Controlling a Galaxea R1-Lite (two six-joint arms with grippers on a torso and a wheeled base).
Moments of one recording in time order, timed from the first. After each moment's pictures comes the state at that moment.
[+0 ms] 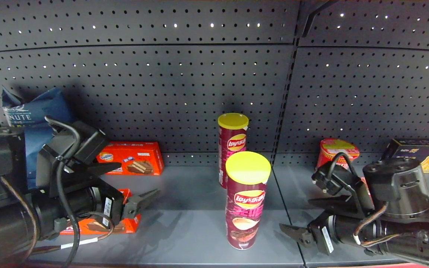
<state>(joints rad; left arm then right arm) -0.45 1.32 -0.62 -0.31 0.03 0.10 0.66 1.52 -0.60 -0.36 -0.06 -0.01</state>
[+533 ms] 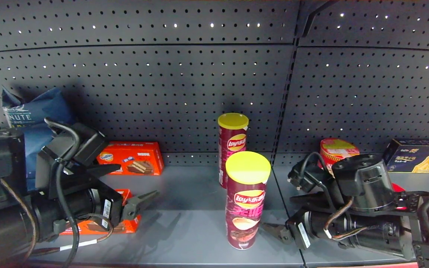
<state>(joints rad) -0.44 1.31 -0.62 -0.31 0.03 0.10 0.72 1.63 -0.69 -0.37 -0.06 -0.01</state>
